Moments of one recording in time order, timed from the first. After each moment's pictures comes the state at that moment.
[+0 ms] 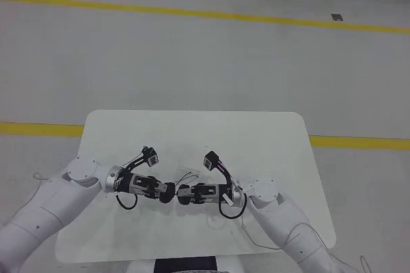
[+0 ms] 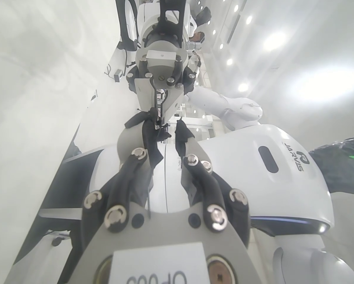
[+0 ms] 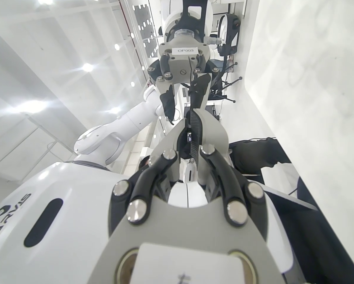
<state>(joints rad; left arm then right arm) 1.12 -0.95 -0.82 -1.29 -0.78 -0.32 -1.38 -1.32 -1.13 0.94 -1.49 0.46 -0.17 1.06</state>
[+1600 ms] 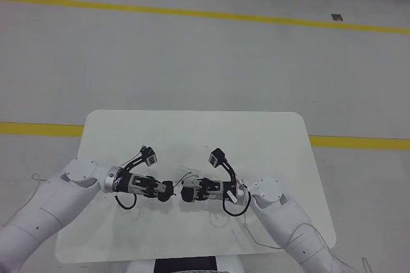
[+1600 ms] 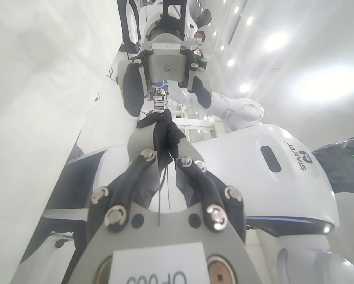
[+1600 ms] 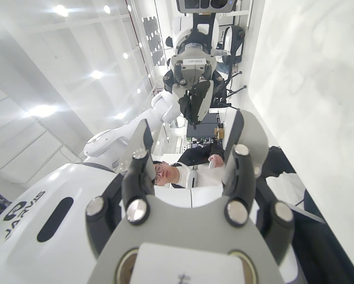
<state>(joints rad) 1.13 -0.95 -0.84 -1.28 -0.77 -0.34 -1.38 -1.34 -1.12 0.98 -1.49 0.50 -0.19 1.04</state>
